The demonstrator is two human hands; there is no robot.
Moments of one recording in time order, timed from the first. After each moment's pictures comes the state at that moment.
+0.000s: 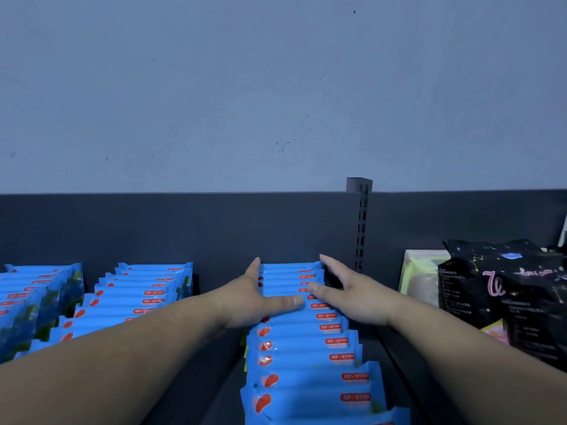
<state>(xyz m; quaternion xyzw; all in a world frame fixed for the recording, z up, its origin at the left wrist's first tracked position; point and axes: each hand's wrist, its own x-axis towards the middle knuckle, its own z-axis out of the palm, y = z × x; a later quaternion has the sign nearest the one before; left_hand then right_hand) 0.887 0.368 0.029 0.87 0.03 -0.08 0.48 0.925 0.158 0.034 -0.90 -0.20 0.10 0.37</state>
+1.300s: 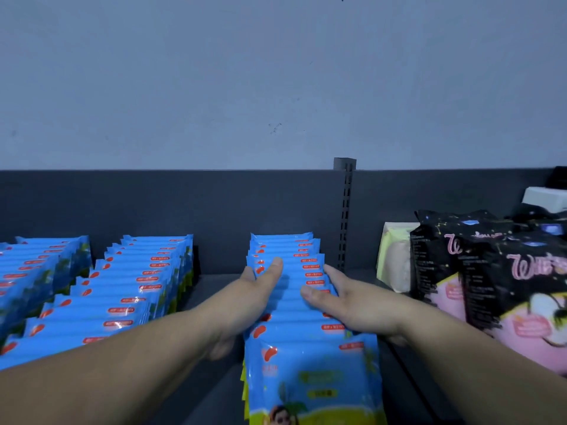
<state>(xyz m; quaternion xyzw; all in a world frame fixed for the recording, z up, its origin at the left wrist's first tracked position) 0.811 0.338 0.004 0.78 0.06 -0.06 0.62 0.835 0.147 0.016 -0.83 -0.21 0.19 0.48</state>
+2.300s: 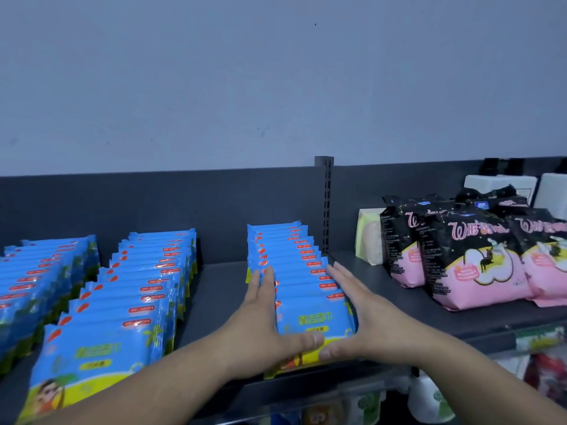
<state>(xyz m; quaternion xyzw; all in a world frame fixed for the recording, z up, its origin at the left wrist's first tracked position) 0.725 0.343 -0.010 0.93 -0.15 0.01 0.34 0.740 0.130 -0.011 -0.91 -0.25 0.00 0.32</state>
